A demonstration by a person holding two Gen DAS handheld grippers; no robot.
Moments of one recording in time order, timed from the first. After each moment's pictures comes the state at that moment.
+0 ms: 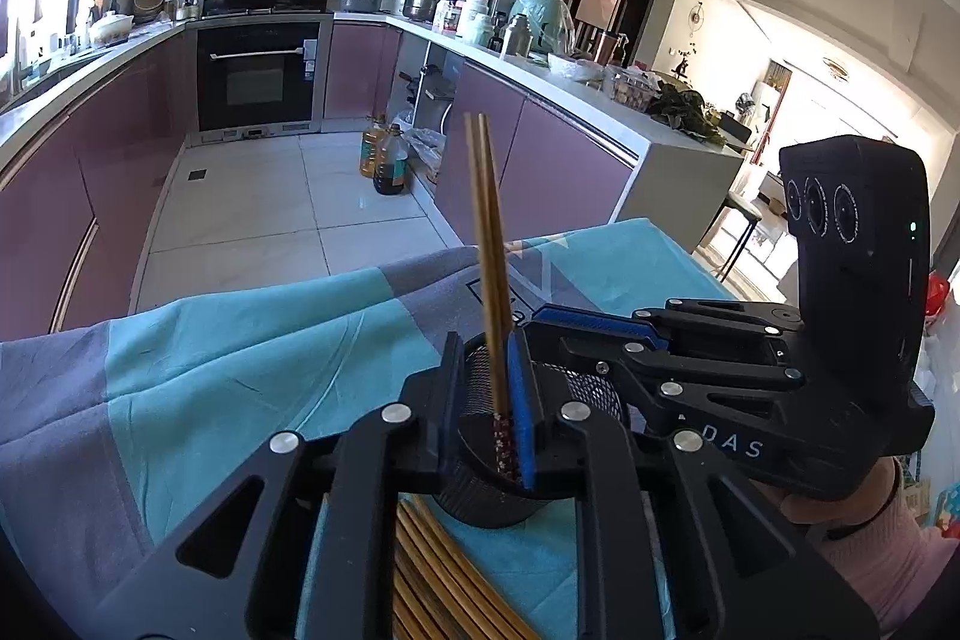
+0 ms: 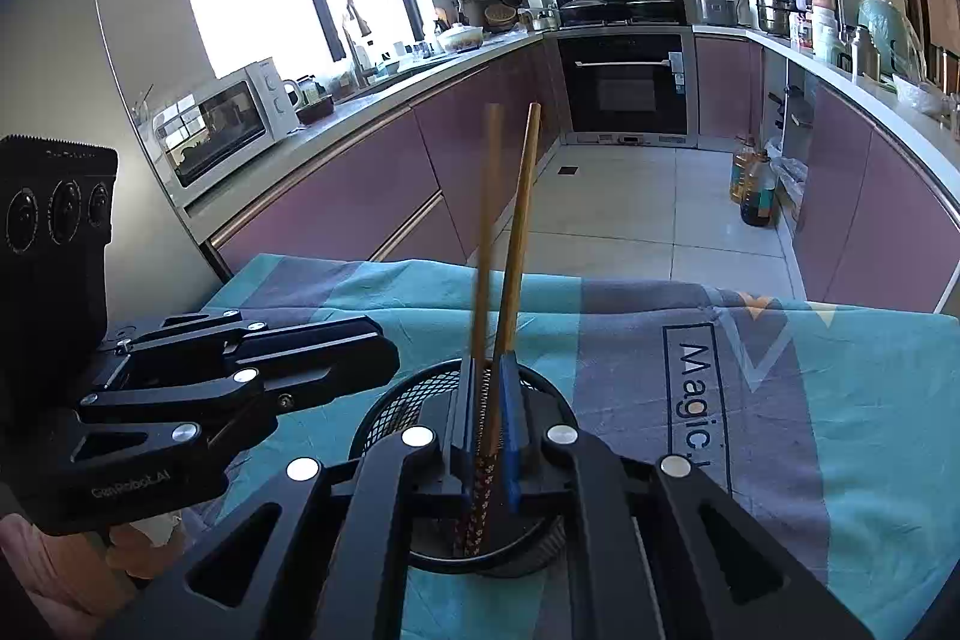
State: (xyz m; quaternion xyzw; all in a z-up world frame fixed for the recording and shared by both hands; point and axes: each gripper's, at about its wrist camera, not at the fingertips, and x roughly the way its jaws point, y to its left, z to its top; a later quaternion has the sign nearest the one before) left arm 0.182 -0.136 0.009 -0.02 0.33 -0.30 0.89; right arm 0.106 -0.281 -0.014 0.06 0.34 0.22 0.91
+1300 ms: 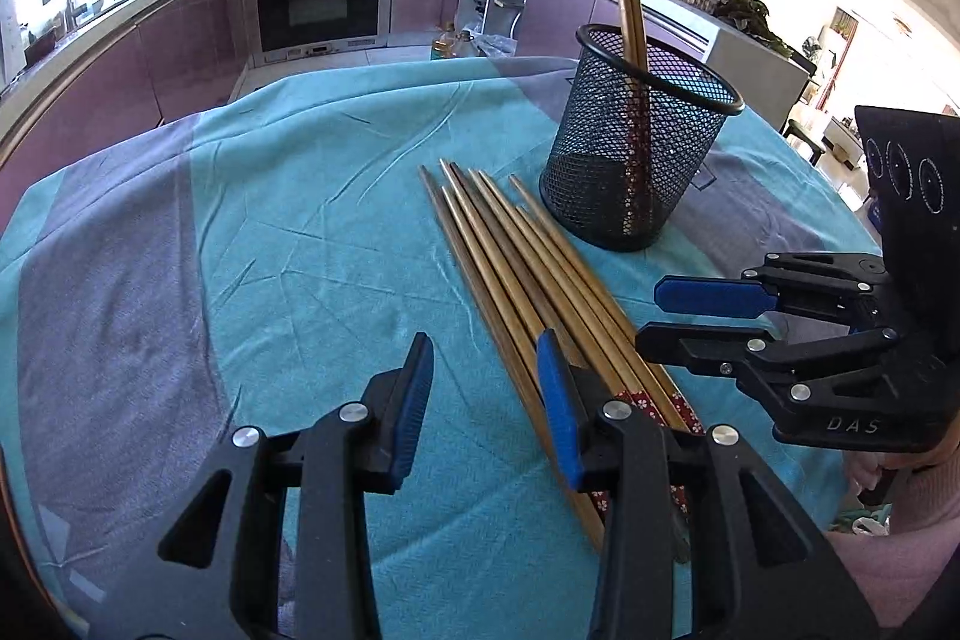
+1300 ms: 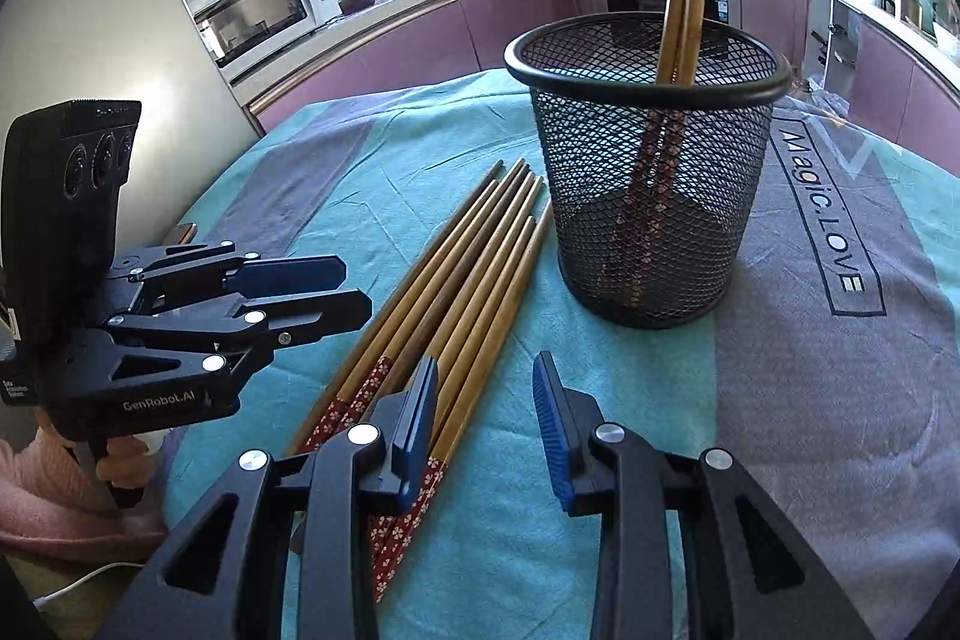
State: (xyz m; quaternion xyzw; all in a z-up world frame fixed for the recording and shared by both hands) left arm 0.093 -0.061 -0.106 0.03 0.42 -0.22 0.88; right arm 0.031 -0.228 -0.102 0.02 0.43 0.25 0.87
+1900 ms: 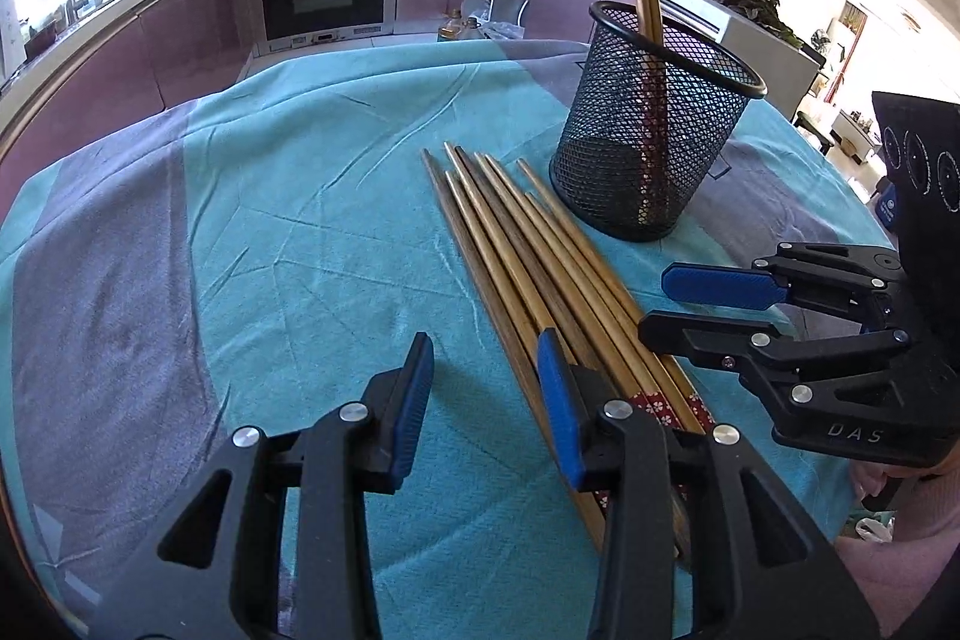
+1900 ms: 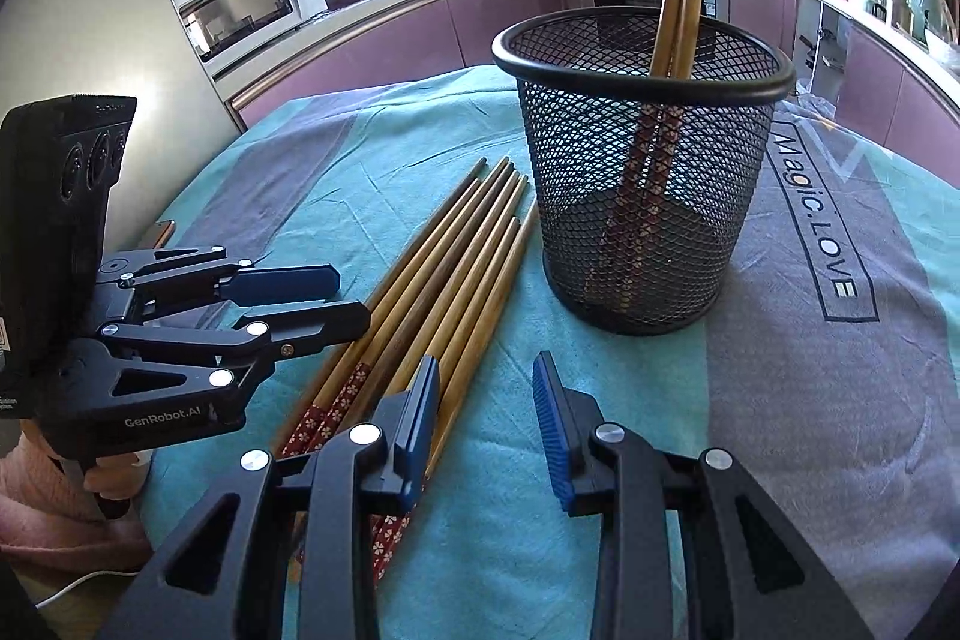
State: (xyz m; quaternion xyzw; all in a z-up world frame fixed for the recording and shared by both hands) left arm 0.104 -0.066 -0.116 0.03 0.44 -0.22 0.87; right arm 0.037 -0.217 -0.105 0.01 0.43 0.24 0.87
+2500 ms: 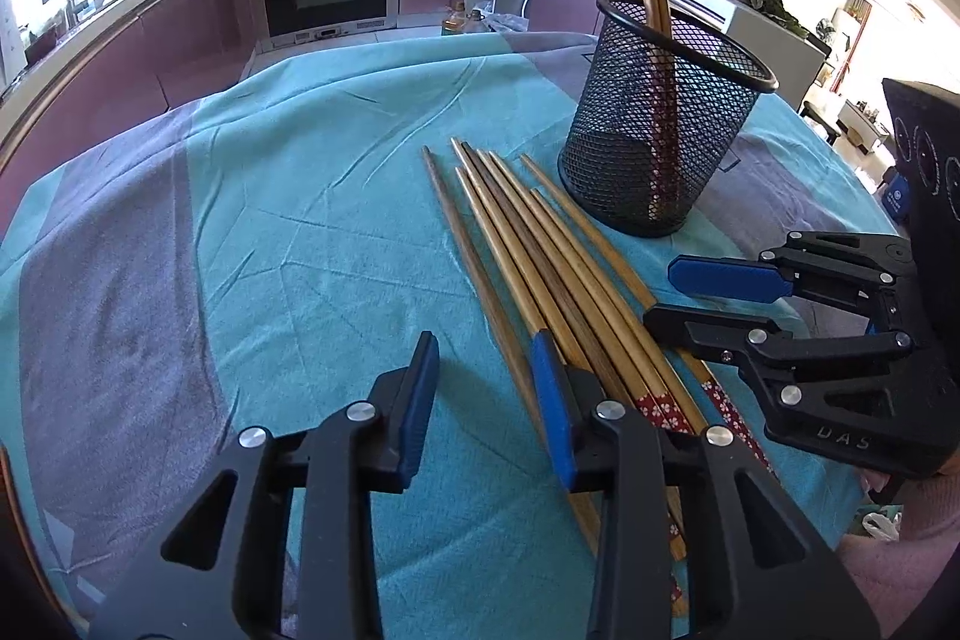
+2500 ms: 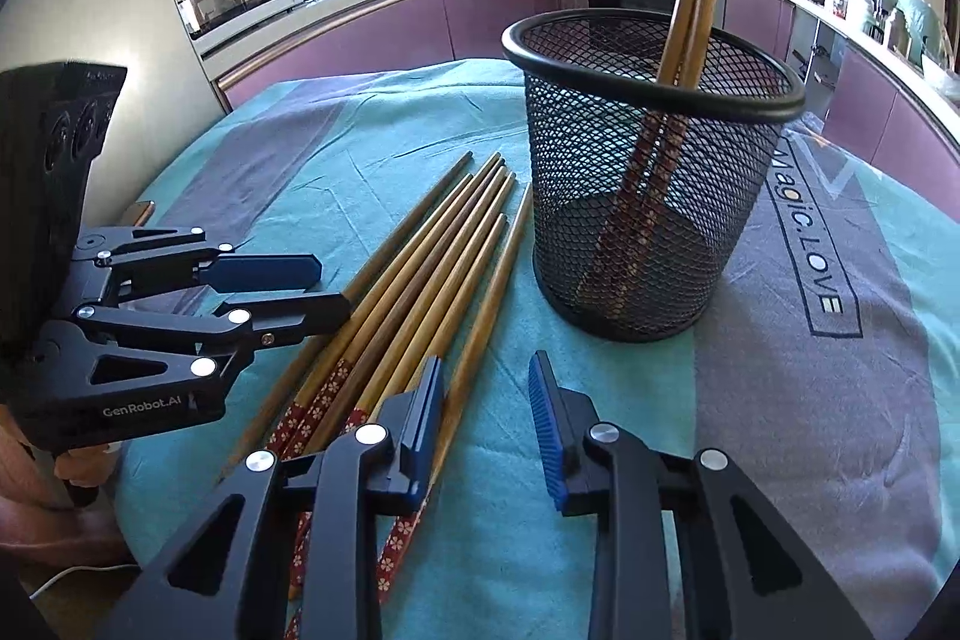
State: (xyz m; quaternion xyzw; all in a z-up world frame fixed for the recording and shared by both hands) left arm 0.109 -0.065 -0.120 0.05 0.45 -0.21 0.87; right arm 0.041 -0.203 -0.107 -0.03 0.43 0.21 0.88
